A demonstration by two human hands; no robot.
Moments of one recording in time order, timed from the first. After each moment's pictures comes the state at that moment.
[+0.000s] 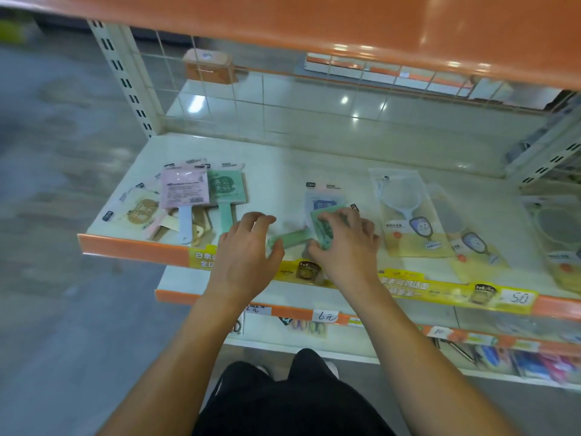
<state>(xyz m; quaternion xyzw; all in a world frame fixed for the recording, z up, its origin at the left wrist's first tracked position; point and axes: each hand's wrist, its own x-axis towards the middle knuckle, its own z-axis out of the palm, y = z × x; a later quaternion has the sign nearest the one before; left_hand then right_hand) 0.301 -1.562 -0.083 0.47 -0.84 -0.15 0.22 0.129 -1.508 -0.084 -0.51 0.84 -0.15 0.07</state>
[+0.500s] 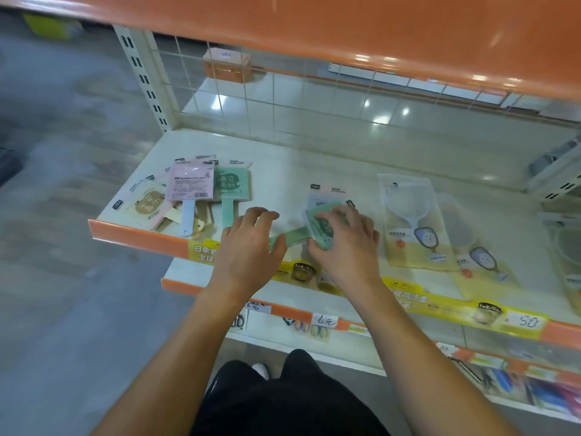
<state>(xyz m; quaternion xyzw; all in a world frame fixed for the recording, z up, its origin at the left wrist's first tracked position) 0.287 -1.557 -0.076 0.50 -0.83 -0.12 0.21 0.113 -1.510 -0.081 -0.57 0.79 -0.19 0.07</state>
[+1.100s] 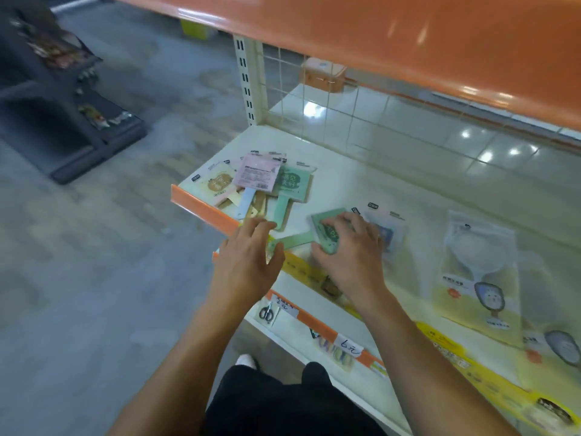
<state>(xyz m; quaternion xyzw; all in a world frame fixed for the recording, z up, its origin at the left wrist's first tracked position) 0.320 -1.516 -0.082 0.64 -0.72 -0.09 0.26 0.130 -1.544 -0.094 -0.68 0.68 -0.22 0.13</state>
